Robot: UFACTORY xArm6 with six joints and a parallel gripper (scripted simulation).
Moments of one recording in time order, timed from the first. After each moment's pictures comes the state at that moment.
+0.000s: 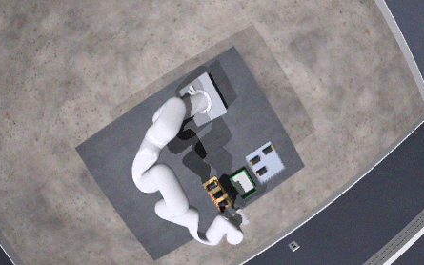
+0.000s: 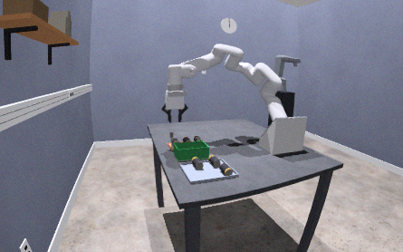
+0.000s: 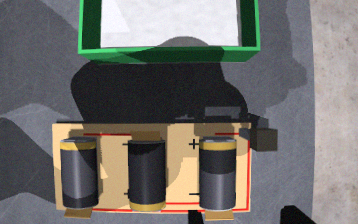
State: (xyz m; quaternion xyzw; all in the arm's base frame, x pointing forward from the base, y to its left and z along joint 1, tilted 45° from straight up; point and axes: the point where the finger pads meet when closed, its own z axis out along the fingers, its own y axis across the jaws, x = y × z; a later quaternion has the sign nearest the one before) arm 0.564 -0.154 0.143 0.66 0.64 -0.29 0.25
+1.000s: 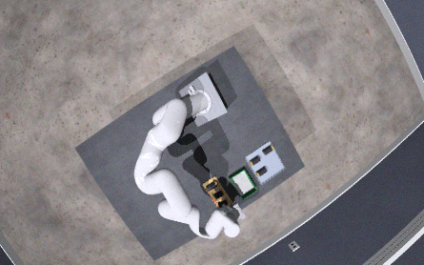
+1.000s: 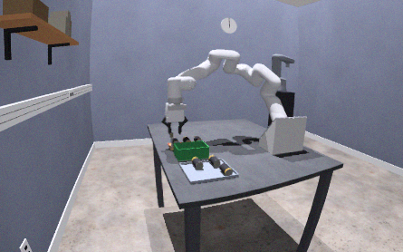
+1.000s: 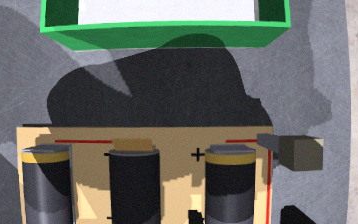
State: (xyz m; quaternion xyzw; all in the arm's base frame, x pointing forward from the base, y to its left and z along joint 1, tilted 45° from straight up) arm 0.559 -0.201 0.095 0.66 0.64 -0.29 0.24
